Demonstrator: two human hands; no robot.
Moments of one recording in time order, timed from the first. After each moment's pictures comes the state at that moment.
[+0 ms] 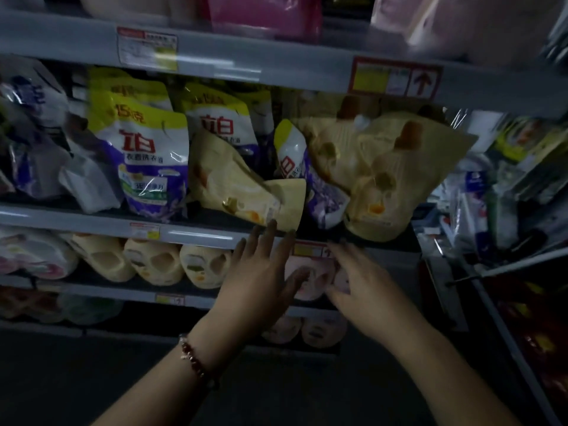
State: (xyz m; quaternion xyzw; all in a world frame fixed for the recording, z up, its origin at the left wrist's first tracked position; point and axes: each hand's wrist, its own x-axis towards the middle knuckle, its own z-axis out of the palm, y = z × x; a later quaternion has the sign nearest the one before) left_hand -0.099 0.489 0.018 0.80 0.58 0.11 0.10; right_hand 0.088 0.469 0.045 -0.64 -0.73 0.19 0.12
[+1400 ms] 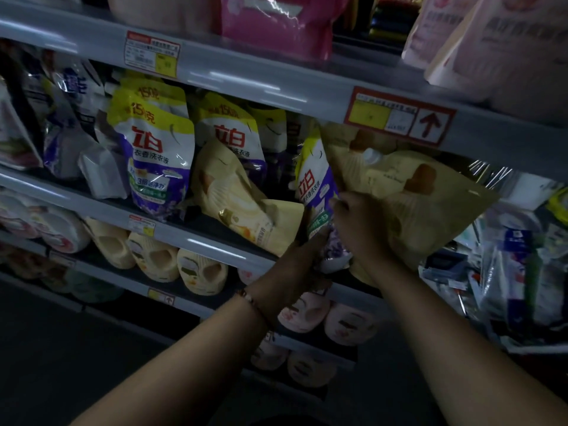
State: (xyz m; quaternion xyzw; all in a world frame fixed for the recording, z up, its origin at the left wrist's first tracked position) left_hand 0.013 0.596 -0.001 0.27 0.47 0.42 0.73; right_hand 0.122 0.651 0.048 -0.59 -0.72 0.12 0.34
